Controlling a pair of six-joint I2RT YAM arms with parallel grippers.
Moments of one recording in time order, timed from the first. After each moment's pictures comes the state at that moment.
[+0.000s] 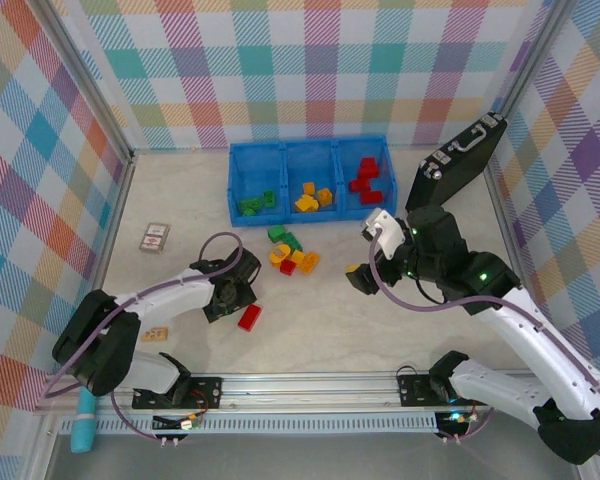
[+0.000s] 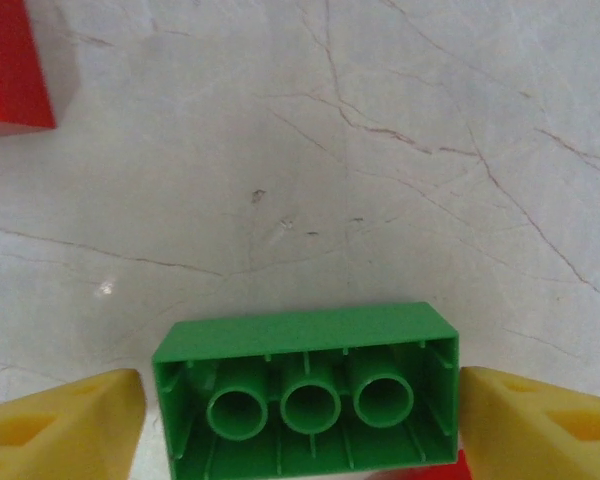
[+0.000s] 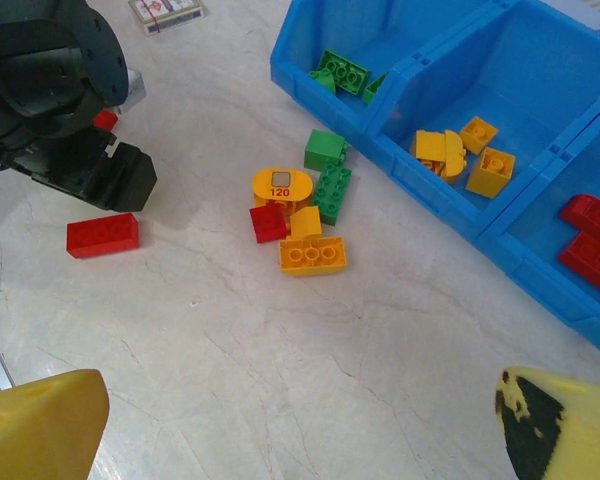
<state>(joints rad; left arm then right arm) -0.61 1.39 0.70 -0.70 -0.21 -1.08 0.67 0.93 1.12 -0.83 -0.16 -0.19</state>
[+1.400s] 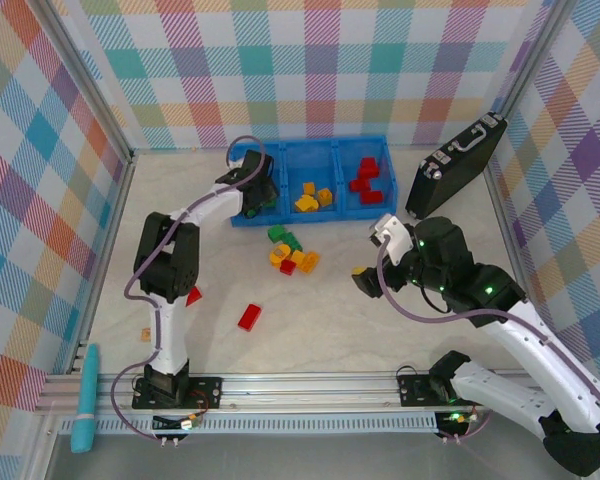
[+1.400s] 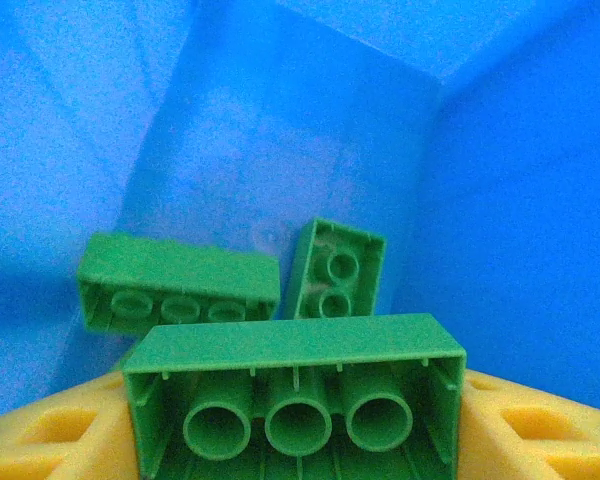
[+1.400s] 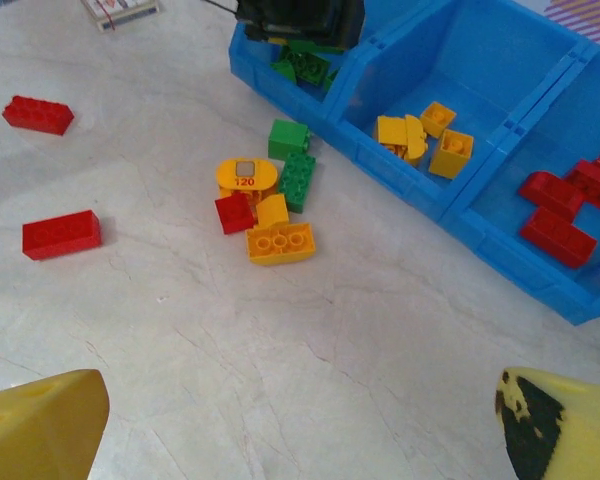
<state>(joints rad) -0.36 2.10 1.63 -0.44 -0.22 -0.75 0.67 0.84 1.03 -0.78 -0.09 -0.16</state>
